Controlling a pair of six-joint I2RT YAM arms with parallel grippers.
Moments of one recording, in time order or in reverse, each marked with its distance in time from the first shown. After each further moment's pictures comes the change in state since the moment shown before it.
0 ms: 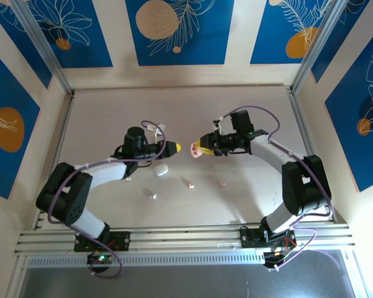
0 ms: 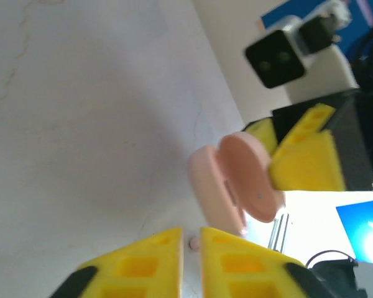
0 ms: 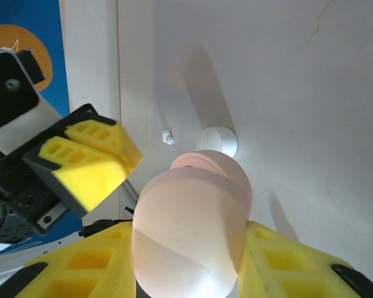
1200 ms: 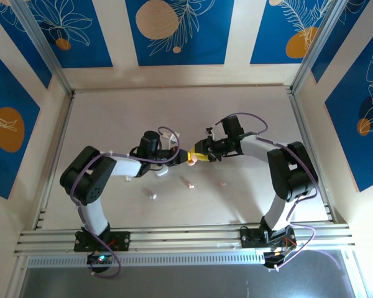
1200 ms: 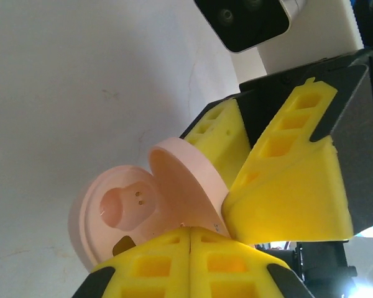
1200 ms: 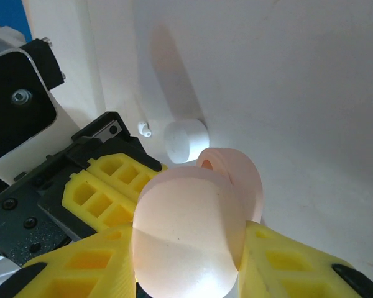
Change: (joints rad) left arm -0.073 0.274 0.069 0.085 0.065 -0.084; right arm 0.039 0.176 -0.004 0.088 -0.031 0.038
